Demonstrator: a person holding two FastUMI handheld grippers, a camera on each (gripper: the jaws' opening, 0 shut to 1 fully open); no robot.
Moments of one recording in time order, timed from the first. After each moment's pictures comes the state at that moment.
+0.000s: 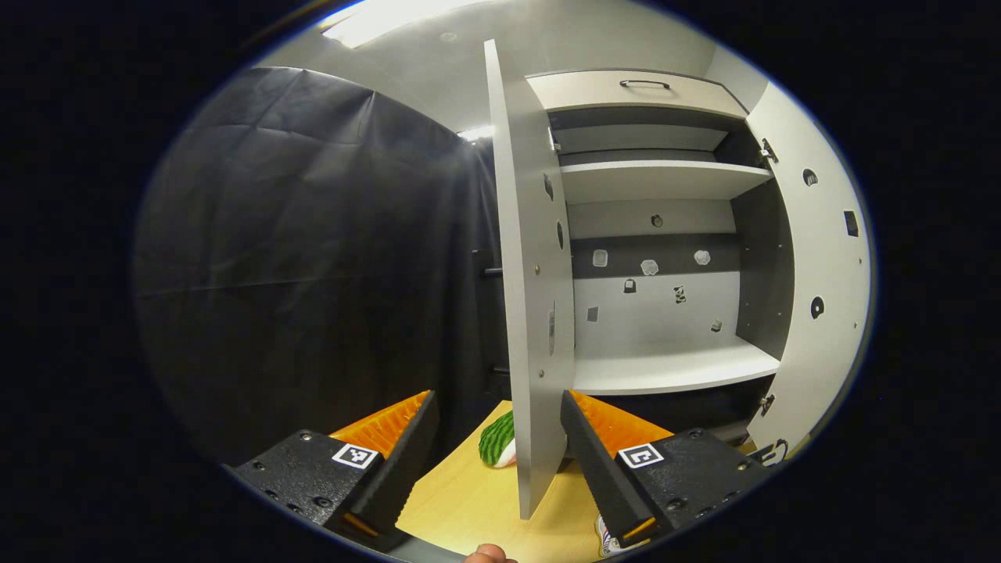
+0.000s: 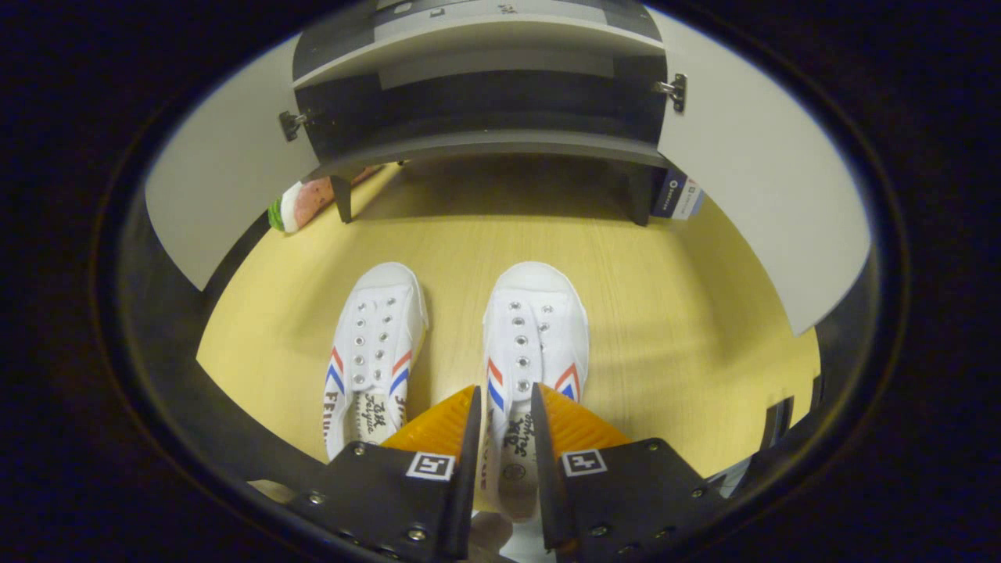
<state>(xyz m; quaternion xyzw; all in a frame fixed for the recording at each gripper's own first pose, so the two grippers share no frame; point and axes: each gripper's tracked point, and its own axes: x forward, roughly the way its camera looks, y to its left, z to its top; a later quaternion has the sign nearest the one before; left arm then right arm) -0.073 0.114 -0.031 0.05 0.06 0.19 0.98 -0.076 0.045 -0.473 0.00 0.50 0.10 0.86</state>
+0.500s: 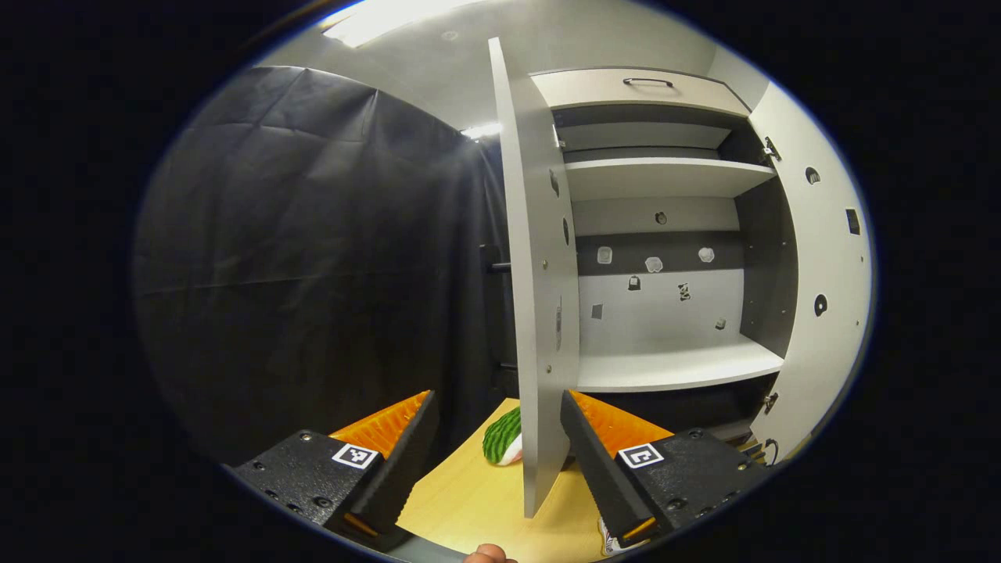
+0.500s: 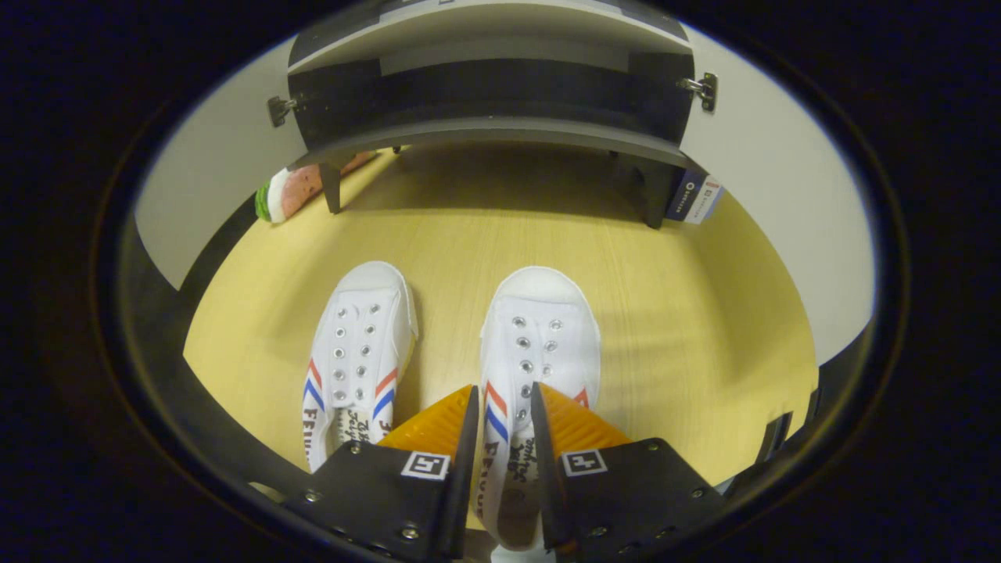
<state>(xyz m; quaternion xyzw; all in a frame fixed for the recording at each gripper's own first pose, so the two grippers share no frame) -0.077 0.121 -0.035 0.05 0.06 0.20 0.98 -0.062 0.052 -0.501 -0.02 0.52 0.10 0.85</state>
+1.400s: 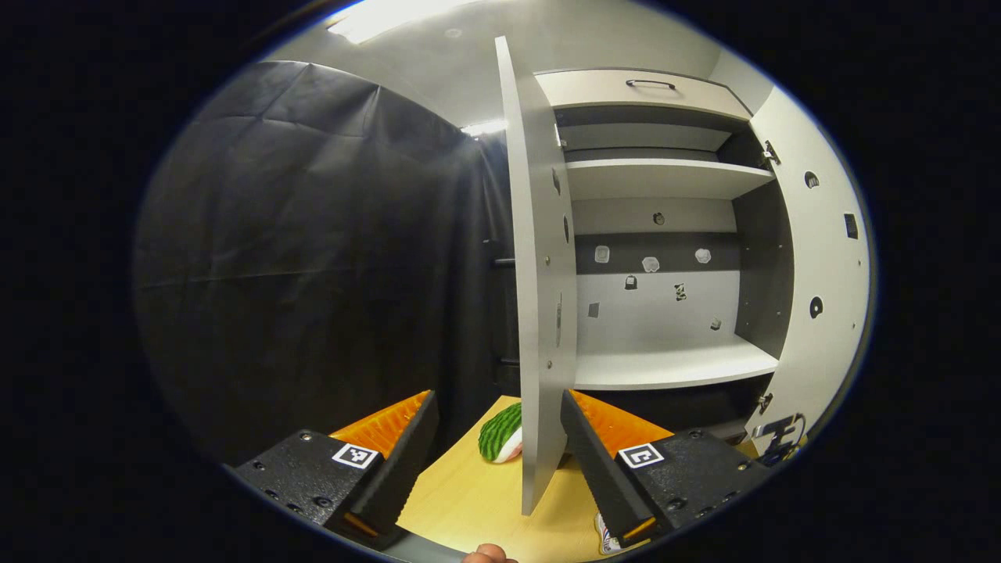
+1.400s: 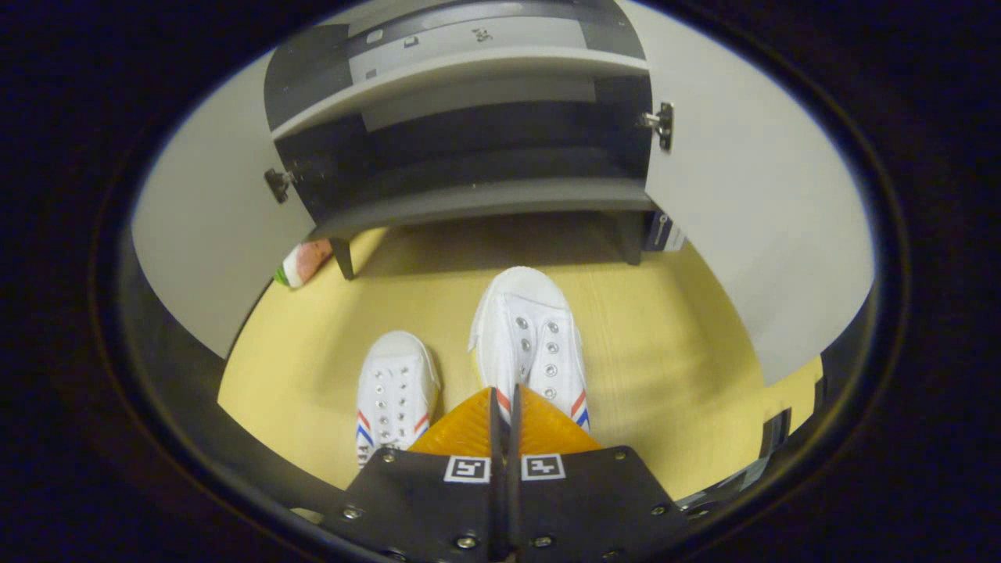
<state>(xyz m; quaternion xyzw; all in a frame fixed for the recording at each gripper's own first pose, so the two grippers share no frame) -0.080 0.119 -0.036 0.04 0.06 0.19 0.98 -0.025 0.049 -0.409 0.07 0.44 0.08 0.89</state>
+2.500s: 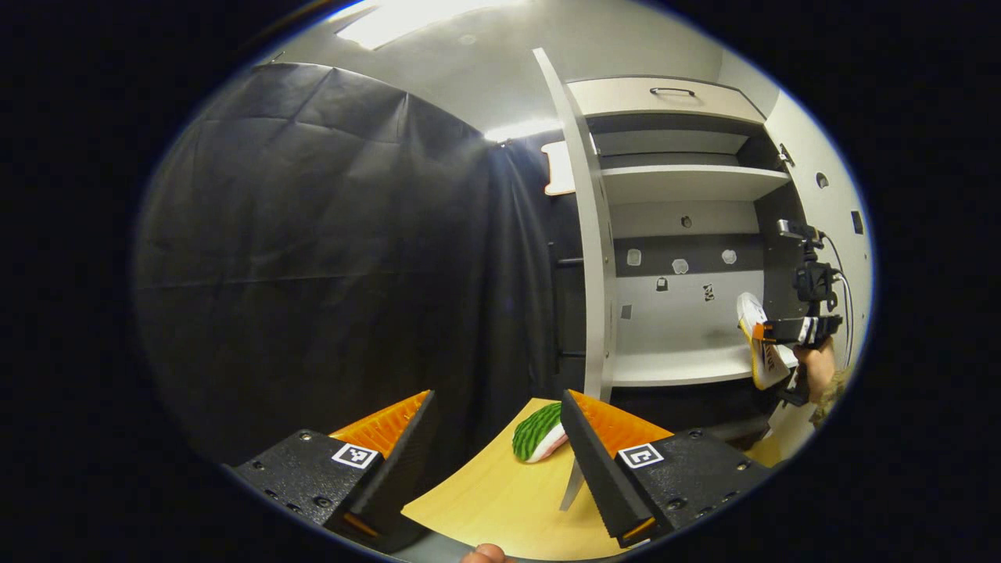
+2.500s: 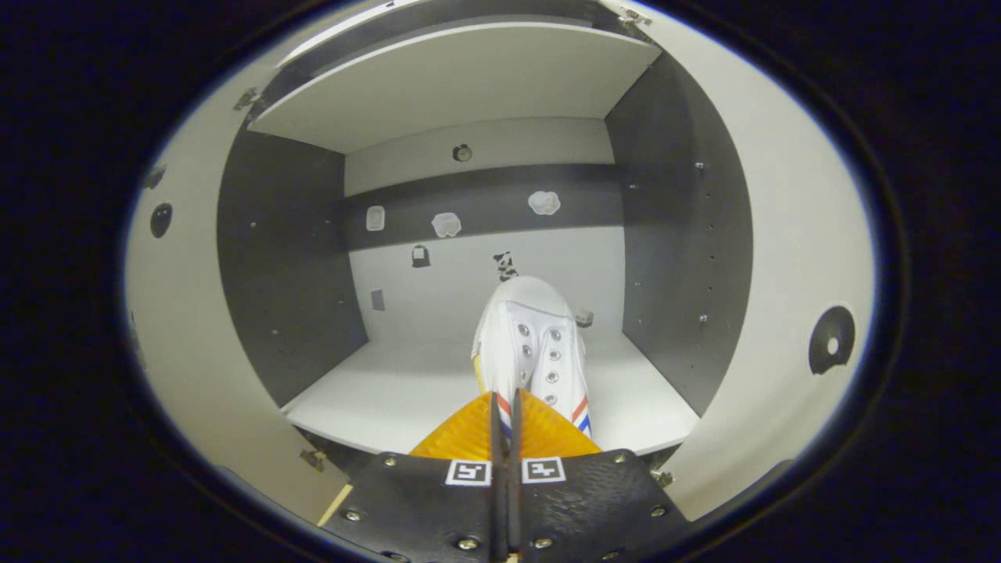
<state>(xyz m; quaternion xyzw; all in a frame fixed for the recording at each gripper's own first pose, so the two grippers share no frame) -0.121 0.162 -0.031 0.06 0.05 0.24 0.97 0.243 0.046 -0.146 0.08 0.17 0.06 0.98</state>
